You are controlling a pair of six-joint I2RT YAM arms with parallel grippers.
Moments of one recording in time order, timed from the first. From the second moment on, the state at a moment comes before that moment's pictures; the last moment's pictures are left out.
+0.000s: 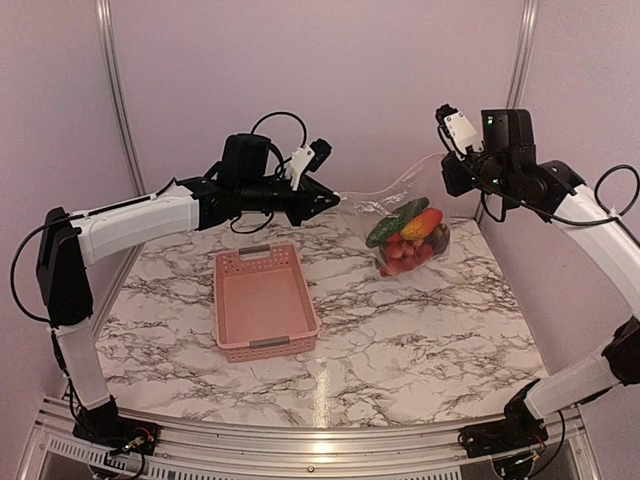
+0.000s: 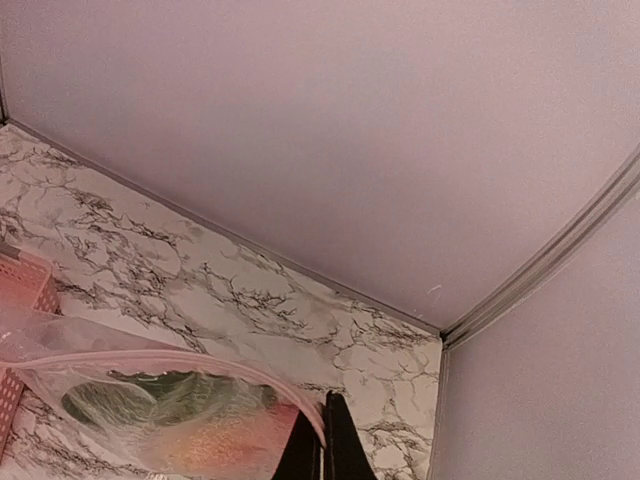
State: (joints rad) left arm -0.74 1.87 1.67 -0.08 0.44 0.16; right arm 0.51 1.34 1.54 -0.57 0.33 -0.24
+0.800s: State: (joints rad) left arm -0.82 1.47 1.30 -0.12 -0.07 0.03; right arm 0.51 1.15 1.27 -0.55 0.05 -0.03
